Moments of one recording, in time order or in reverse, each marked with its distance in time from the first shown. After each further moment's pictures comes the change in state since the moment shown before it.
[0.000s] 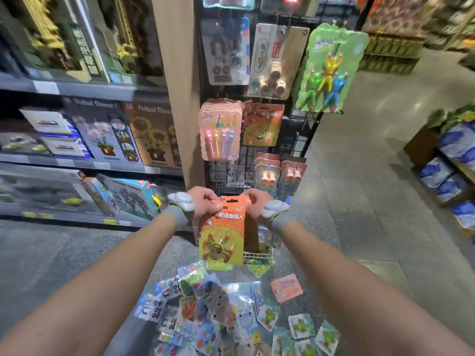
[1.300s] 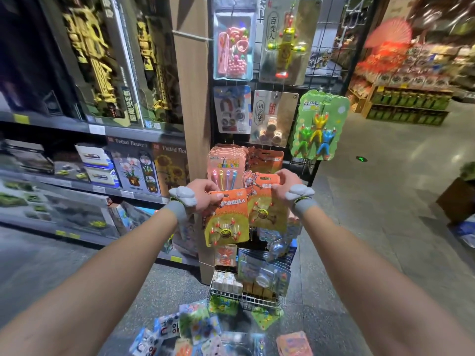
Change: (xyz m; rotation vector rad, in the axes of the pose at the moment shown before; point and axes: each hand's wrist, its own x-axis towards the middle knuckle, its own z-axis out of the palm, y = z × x) left_hand -0.021 0.104 -0.051 -0.039 0.338 0.117; right_hand 0.044 -0.030 -0.149 -0.106 0.336 -0.164
